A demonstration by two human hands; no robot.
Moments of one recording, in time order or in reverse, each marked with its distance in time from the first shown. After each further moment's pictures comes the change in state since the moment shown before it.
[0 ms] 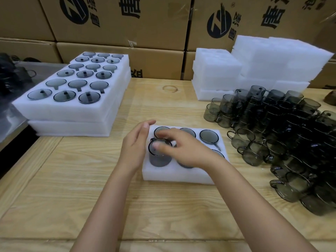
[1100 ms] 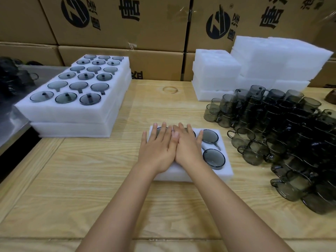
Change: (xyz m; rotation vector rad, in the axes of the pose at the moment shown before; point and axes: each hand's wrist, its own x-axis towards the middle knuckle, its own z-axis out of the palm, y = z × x) left_hand 0.001 -0.001 0.044 0.999 -0.399 -0.103; right_hand 0.028 0.044 0.030 -0.476 0.270 0.326
